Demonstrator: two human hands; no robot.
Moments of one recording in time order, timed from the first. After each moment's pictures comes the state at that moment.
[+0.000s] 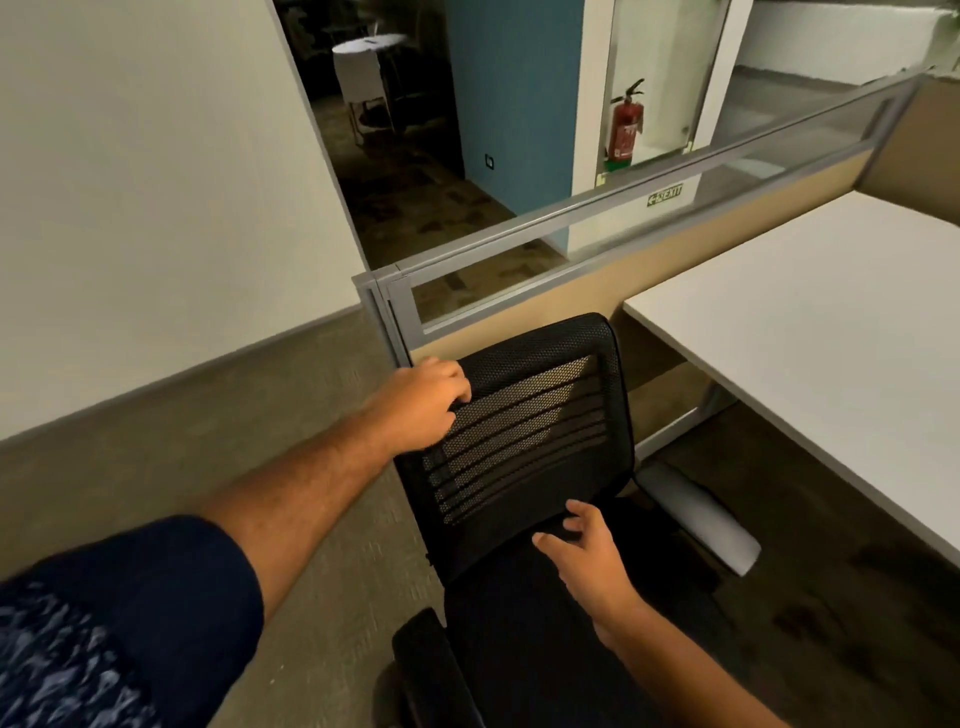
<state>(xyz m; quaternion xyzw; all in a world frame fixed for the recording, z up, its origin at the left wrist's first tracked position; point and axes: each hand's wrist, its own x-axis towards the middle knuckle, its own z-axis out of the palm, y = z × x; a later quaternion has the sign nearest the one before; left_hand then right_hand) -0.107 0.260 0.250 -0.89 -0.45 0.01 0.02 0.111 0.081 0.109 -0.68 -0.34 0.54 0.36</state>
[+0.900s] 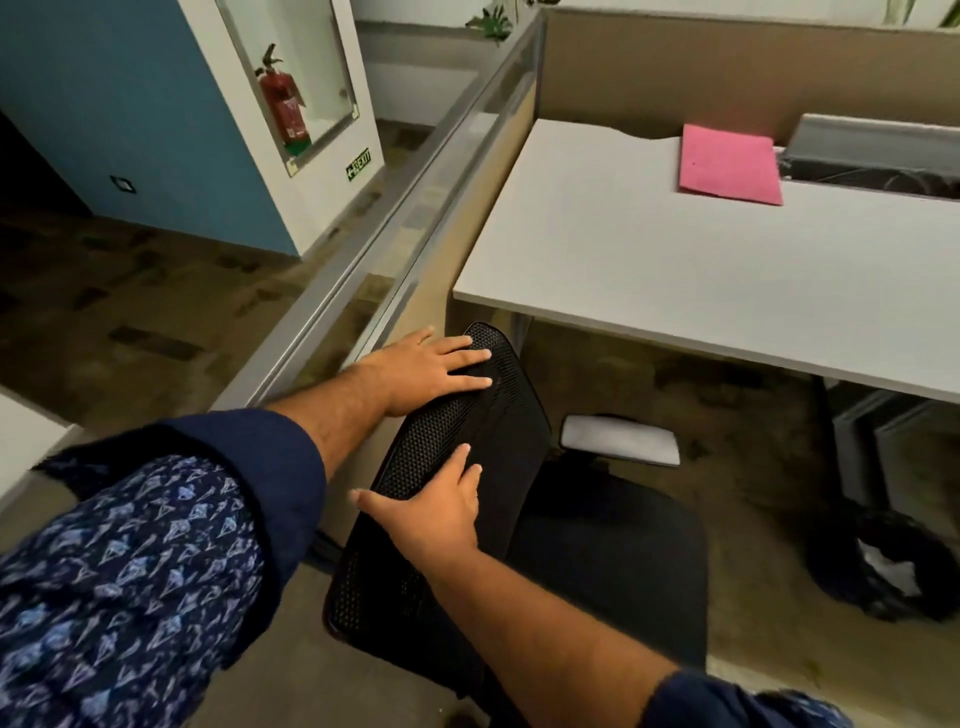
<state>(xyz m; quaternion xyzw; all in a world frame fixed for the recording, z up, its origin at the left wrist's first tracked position) 0.038 0.516 0.190 -0.96 0.12 0.14 0.22 -0.044 0.337 0.155 -0.83 -0.09 0.38 0.40</state>
